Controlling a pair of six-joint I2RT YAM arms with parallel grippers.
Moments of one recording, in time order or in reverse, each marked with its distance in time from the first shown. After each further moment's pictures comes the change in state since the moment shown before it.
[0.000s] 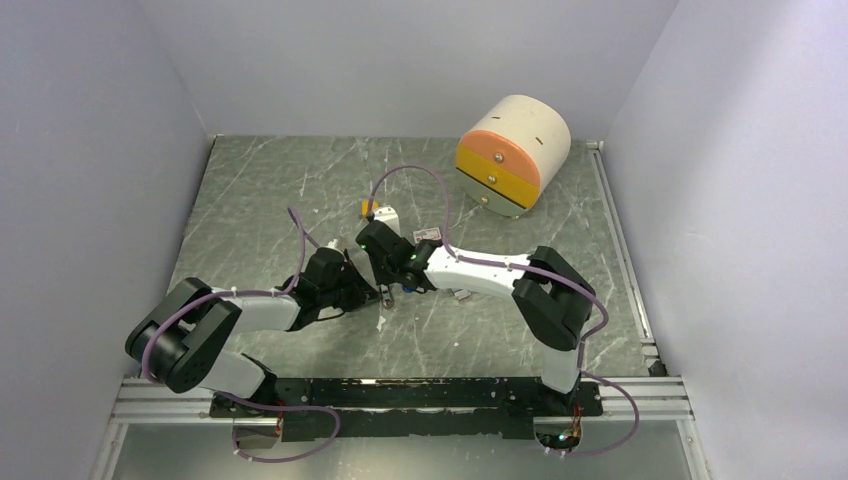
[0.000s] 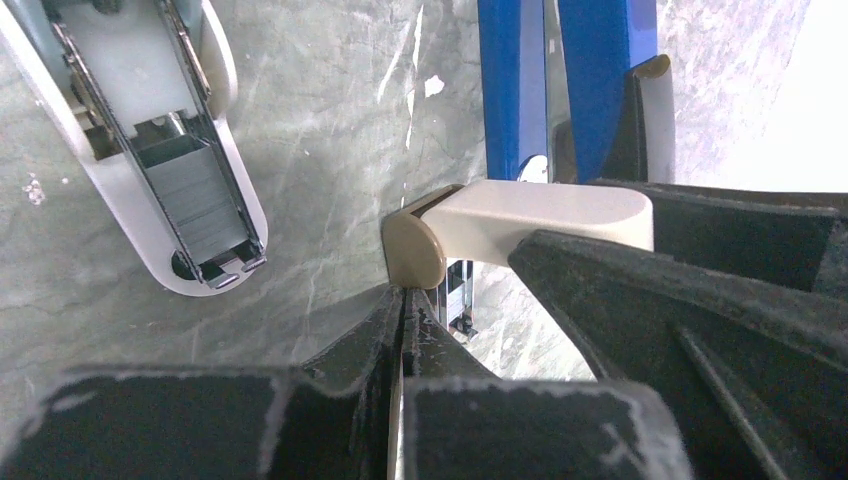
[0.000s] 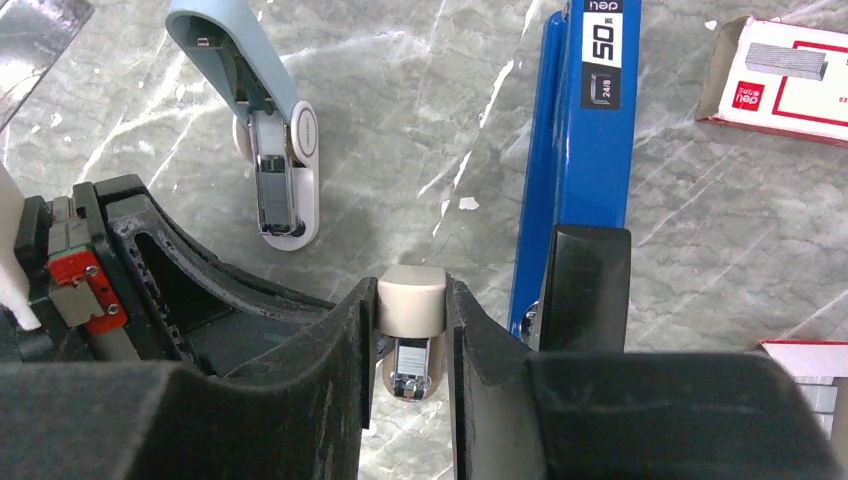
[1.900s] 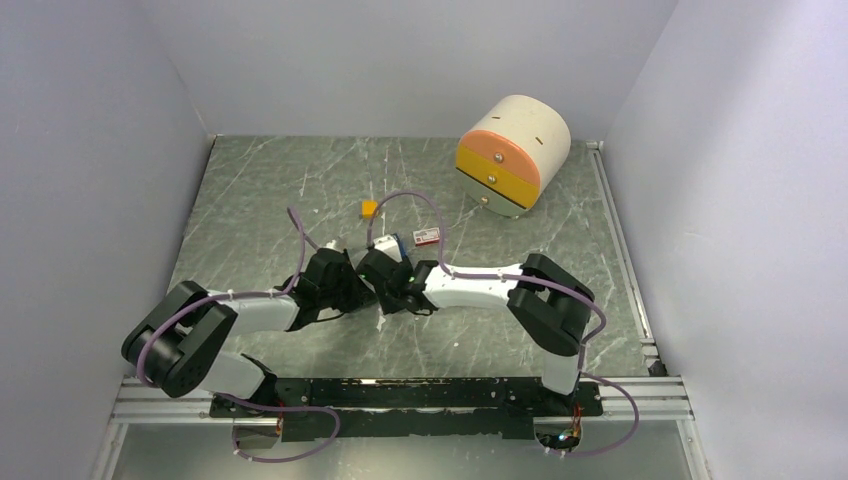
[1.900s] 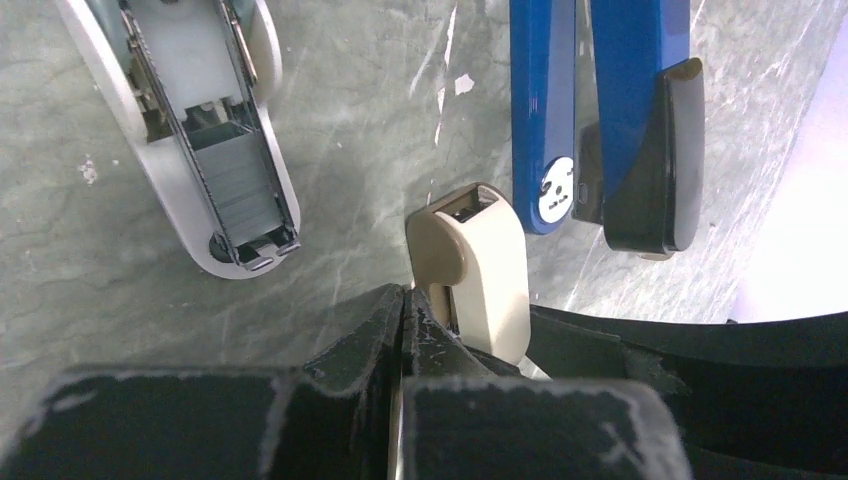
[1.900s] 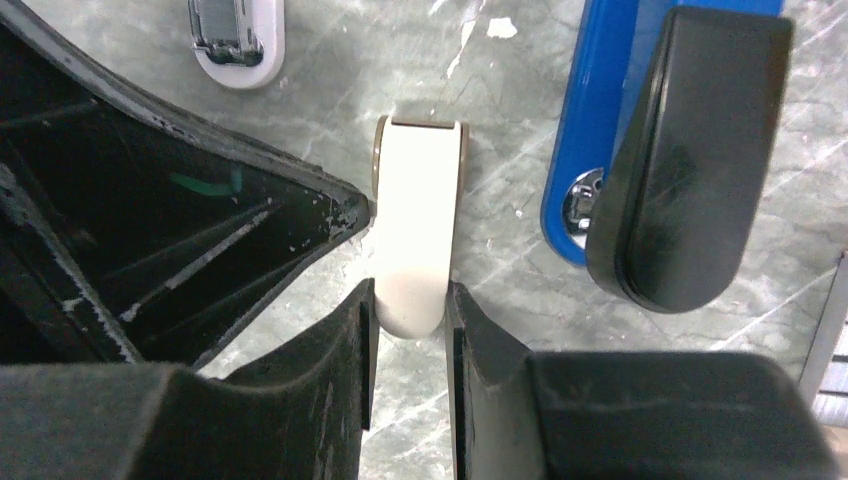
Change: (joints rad) left arm -0.003 -0.026 0.011 -0.055 -0.036 0.006; right arm 0.076 -0.021 -0.127 -0.035 -0.014 0.035
